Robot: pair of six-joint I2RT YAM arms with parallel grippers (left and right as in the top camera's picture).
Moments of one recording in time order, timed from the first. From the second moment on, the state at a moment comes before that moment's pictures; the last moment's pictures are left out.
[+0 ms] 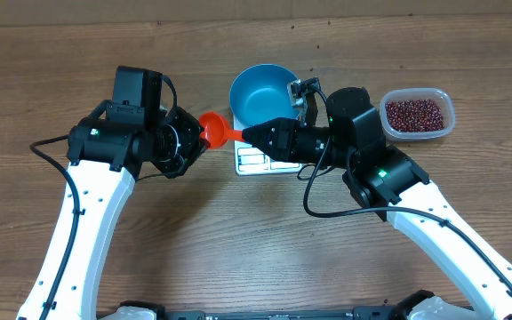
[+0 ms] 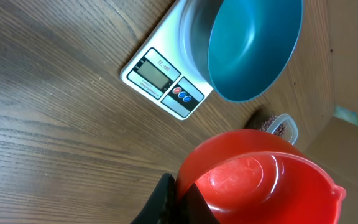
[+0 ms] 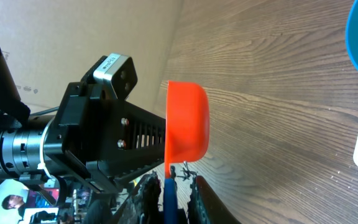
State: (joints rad) left arm -0.17 1.41 1.38 -1.06 0.38 -1.09; right arm 0.53 1.37 1.07 -0.13 -0.63 0.86
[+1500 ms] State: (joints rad) left arm -0.17 1.41 1.38 -1.05 0.21 -0.93; right arm 0.53 1.37 1.07 -0.17 -0.61 0.83
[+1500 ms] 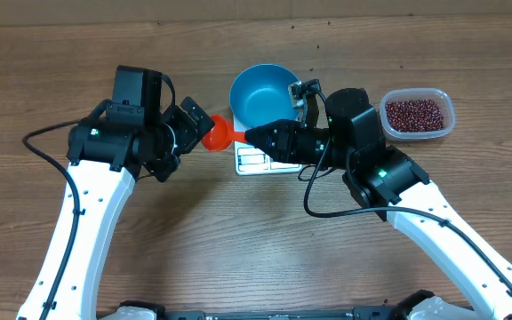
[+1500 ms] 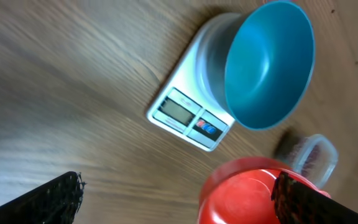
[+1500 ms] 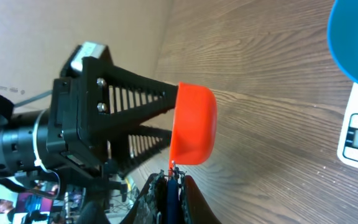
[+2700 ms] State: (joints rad) left arm -0.17 1.42 1.38 -0.97 0.14 -0.68; right arm 0.50 1.37 1.07 -0.44 -0.55 0.78
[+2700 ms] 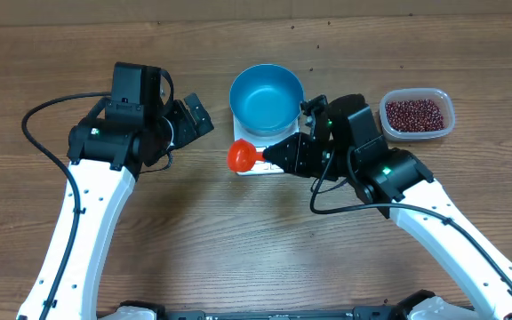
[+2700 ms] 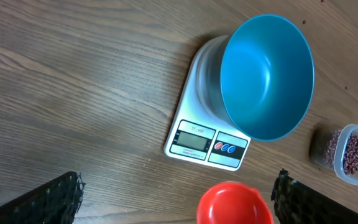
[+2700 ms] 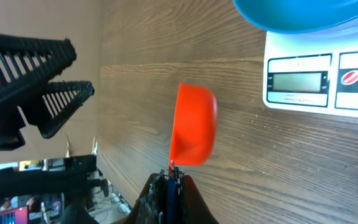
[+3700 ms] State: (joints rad) left arm -0.17 1.43 1.38 -0.95 0.14 -0.68; right arm 0.40 1.37 1.07 -0.50 -0.70 0.68
